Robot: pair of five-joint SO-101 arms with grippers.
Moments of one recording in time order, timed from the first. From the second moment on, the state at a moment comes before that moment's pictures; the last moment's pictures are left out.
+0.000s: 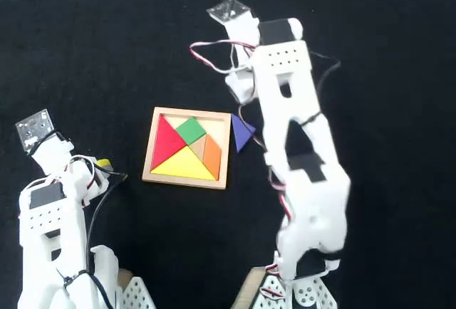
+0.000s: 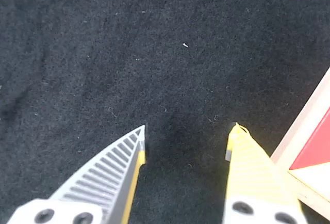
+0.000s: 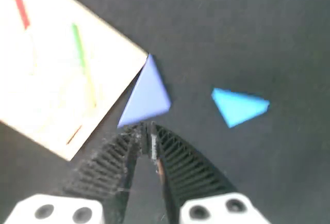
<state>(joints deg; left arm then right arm) -24.5 -48.4 72.7 47.3 8.3 -11.9 26.1 -32.3 98.9 17.1</state>
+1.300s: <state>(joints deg) -24.5 -48.4 72.7 47.3 8.3 -15.8 26.2 -2.6 72.1 0.0</state>
